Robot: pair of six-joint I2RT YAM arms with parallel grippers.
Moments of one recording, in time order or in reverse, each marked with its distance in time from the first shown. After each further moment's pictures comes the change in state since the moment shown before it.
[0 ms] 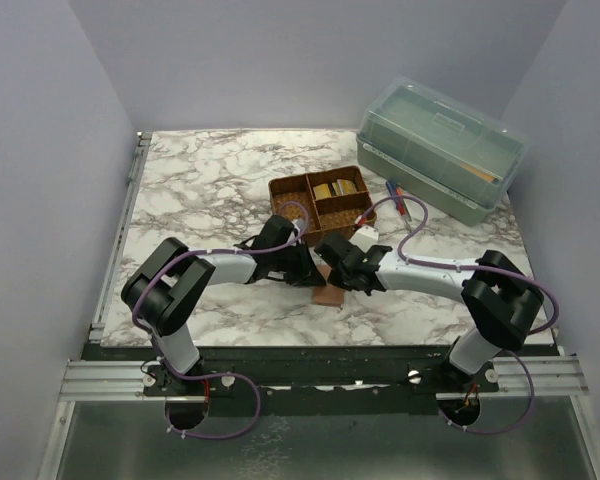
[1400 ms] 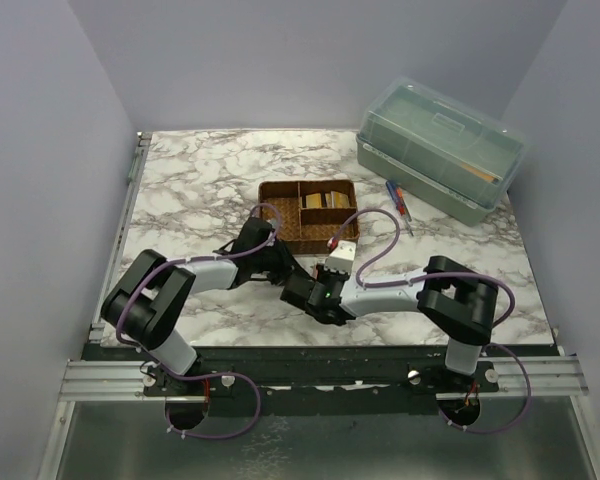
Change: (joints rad) left arm 0.124 -0.118 -0.159 0.087 -0.008 -0.176; right arm 0.278 0.213 0.071 -0.051 0.599 0.123
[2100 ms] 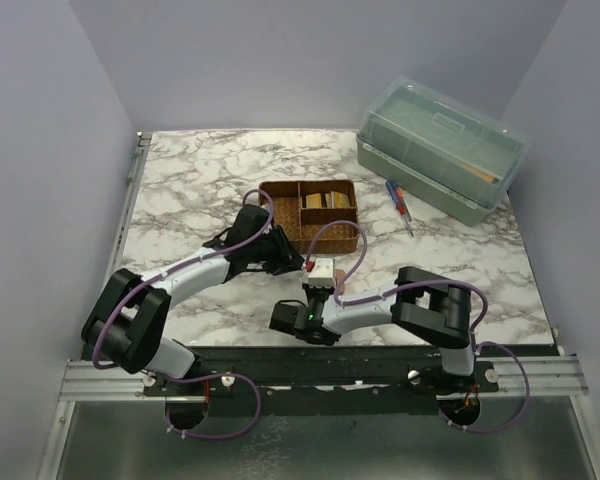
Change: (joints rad) left arm 0.000 -0.150 0.115 -0.274 -0.103 0.053; right arm 0.135 0.139 0.047 -0.050 0.236 -0.089
